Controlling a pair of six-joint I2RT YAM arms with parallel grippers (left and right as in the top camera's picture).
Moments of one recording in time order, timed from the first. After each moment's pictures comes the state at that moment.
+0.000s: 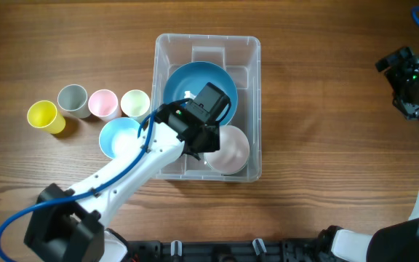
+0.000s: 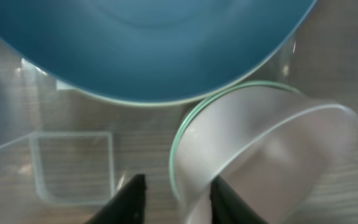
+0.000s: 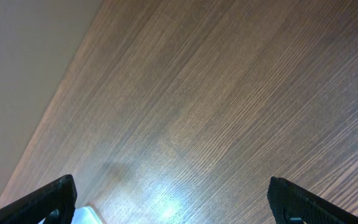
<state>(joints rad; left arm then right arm) -0.68 1.60 1.21 -0.93 -0.02 -0.67 -0.39 1.48 1.37 -0.82 -0.09 0.62</state>
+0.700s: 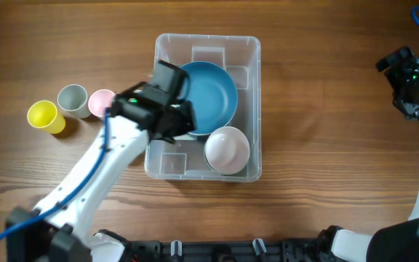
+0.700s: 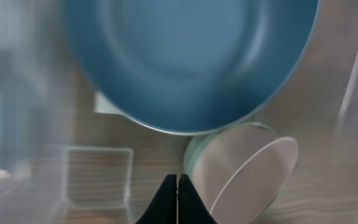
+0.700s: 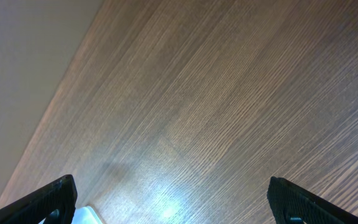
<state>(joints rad) -0.49 1.52 1.23 -0.92 0.11 -0.62 -0.39 1.48 1.37 -0.82 -0.09 0.62</state>
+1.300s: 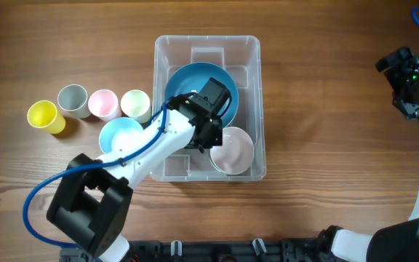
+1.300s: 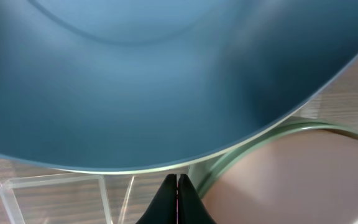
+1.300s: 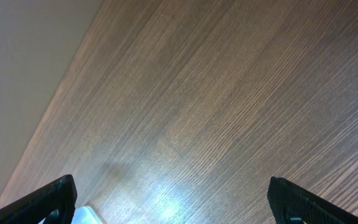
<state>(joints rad) -0.65 1.77 1.22 -0.83 0.05 -0.61 -0.39 1.48 1.37 -0.82 -0.09 0.62</state>
